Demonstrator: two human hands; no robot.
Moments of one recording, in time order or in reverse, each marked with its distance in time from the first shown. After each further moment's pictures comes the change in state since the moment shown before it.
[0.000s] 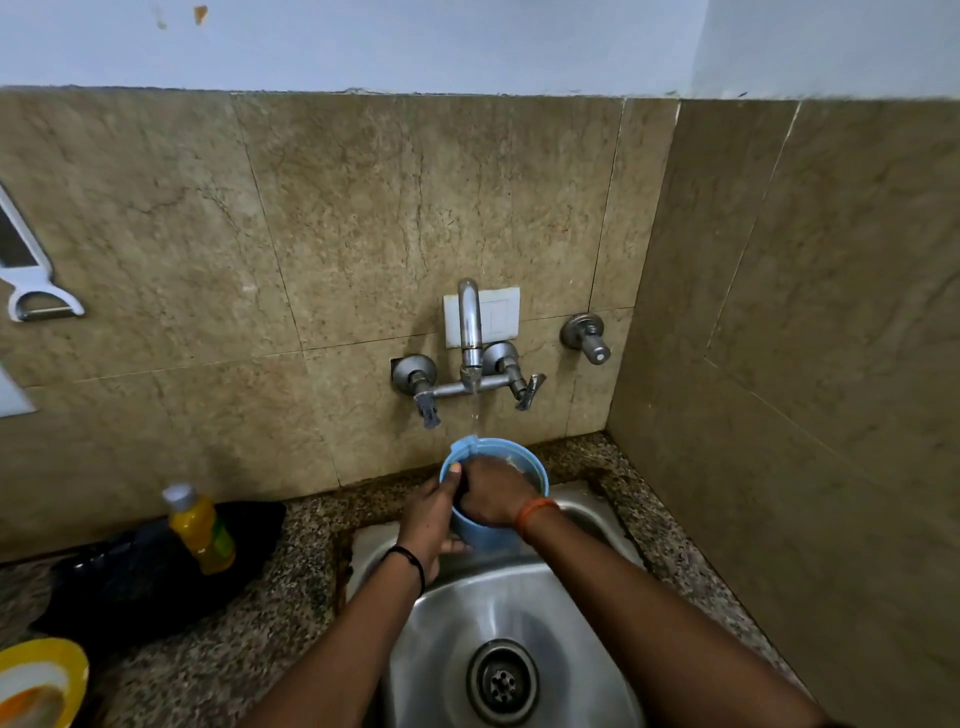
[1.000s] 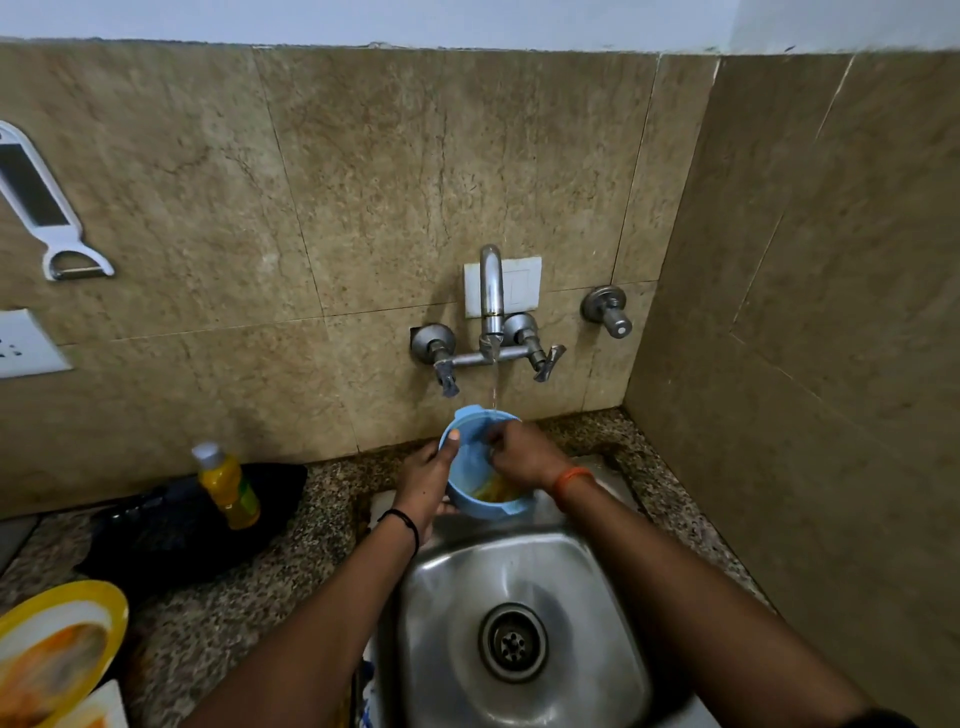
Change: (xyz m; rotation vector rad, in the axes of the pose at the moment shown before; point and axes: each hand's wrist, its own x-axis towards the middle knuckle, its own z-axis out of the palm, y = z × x) left_hand 0.000 0.004 -0.025 -0.009 0.004 0.048; right_hand 0.006 0.015 0.000 0.205 0.076 0.059
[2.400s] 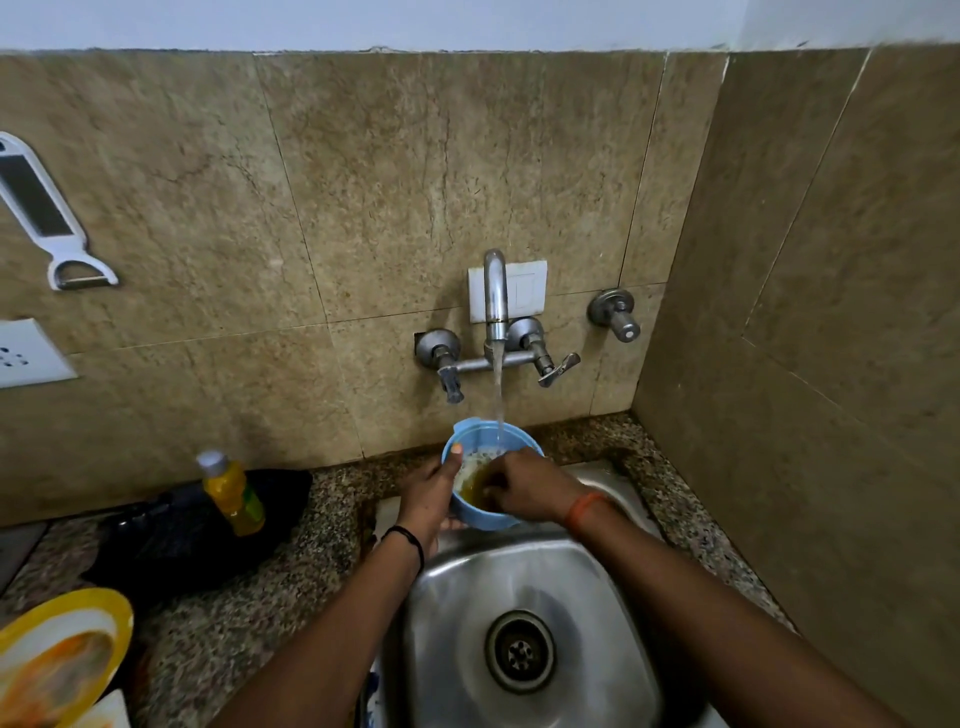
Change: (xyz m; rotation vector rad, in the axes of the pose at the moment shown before) left_hand 0.002 -0.011 -0.001 -0.013 0.030 -0.039; right_hand -0.020 0.007 0.005 -0.282 -0.115 -0.168
